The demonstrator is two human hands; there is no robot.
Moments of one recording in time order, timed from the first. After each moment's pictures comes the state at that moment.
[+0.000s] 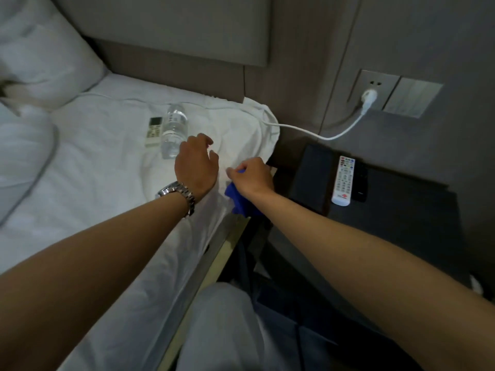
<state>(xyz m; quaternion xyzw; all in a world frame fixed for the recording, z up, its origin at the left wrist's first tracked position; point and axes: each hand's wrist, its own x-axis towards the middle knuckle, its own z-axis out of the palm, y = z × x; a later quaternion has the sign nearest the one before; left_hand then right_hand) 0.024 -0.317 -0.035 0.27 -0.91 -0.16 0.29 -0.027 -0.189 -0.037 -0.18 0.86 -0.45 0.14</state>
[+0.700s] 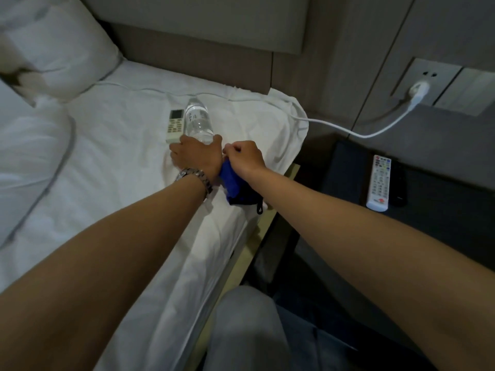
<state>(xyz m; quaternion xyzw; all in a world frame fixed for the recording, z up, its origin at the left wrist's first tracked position) -0.001 -0.376 -0.041 0.55 -0.74 -0.29 0.24 -0.041 -0.287 -0.037 -0.19 0.82 -0.49 0.21</state>
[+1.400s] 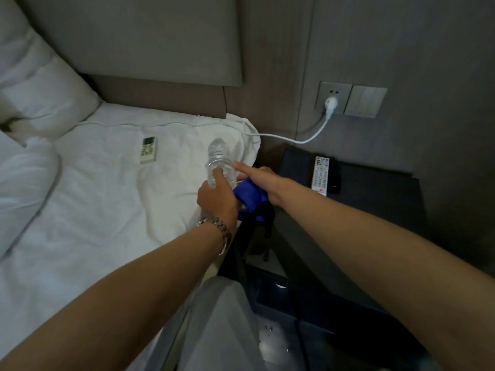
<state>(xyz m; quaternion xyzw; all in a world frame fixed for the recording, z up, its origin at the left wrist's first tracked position) 0.047 -0.190 -0.027 0.47 -0.62 -0.53 0.34 -0.032 -0.112 -0.002 -0.07 0.68 -0.61 0.39</state>
